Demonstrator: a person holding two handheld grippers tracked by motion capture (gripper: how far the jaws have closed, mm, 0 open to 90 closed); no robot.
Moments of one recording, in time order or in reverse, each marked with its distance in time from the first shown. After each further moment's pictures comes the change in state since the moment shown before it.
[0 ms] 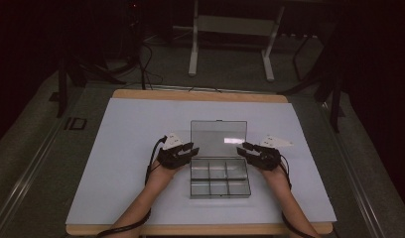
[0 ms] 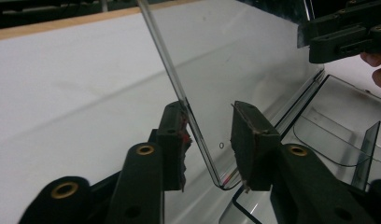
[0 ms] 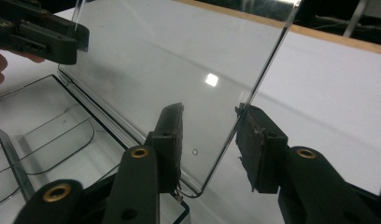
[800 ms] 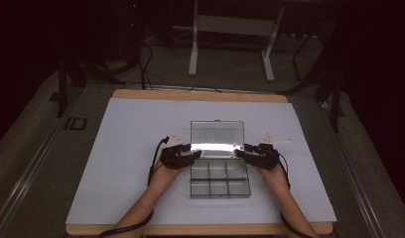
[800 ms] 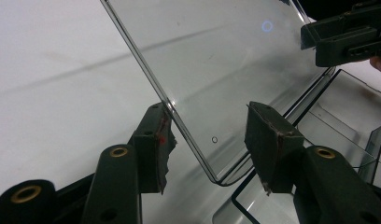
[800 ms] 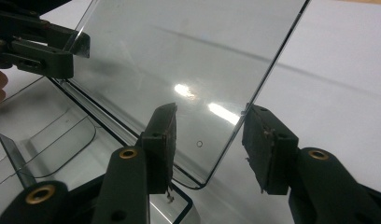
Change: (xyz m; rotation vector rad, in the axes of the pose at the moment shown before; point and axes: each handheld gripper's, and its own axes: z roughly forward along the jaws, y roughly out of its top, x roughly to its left) left arm -0.001 -0.001 0.009 0.065 -0.001 -0.082; right arm -0.004 0.000 0.007 0.078 0.019 0.124
